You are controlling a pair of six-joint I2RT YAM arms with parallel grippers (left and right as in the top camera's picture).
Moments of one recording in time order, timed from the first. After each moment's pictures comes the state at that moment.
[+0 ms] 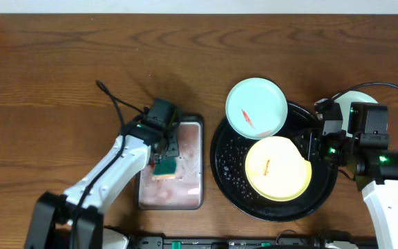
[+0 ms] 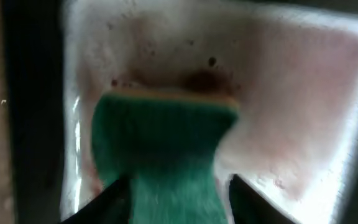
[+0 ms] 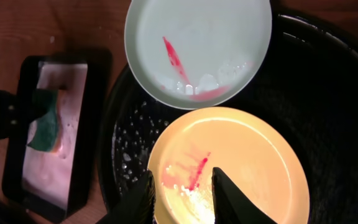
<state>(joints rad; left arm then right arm) -0.38 1.51 0.84 -0.67 -0.05 -0.51 -0.03 1.07 0.88 -0.85 -0.47 0.05</state>
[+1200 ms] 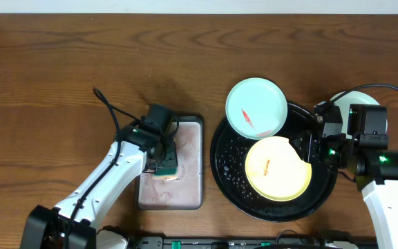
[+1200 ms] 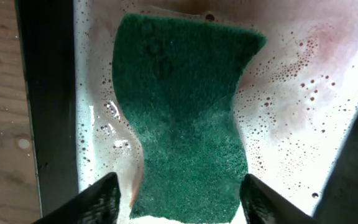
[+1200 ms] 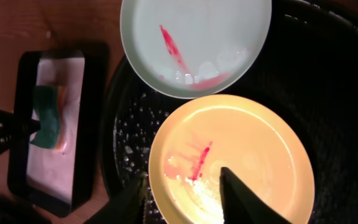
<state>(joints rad) -0.38 1.43 0.83 -0.83 0.00 -0.51 -0.03 1.07 0.88 -0.89 -0.47 0.07</state>
